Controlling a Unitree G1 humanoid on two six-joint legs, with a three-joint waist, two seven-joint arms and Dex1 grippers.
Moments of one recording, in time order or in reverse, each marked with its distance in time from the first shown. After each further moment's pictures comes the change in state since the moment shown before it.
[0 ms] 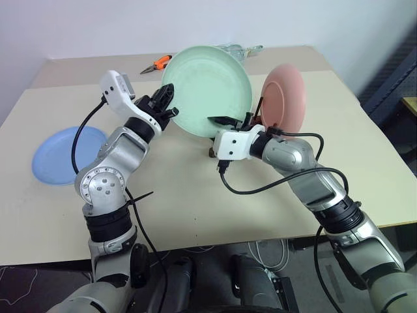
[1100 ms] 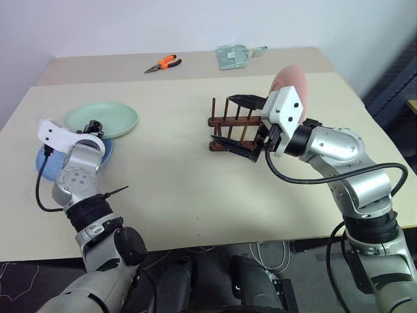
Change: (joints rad) left arm -0.127 0.037 0.500 0.533 0.229 -0.176 0.256; right arm 0.079 -0.054 -0.309 -0.281 0.722 0.420 0.149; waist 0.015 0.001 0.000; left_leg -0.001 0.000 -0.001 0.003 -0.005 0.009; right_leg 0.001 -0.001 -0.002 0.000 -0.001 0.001
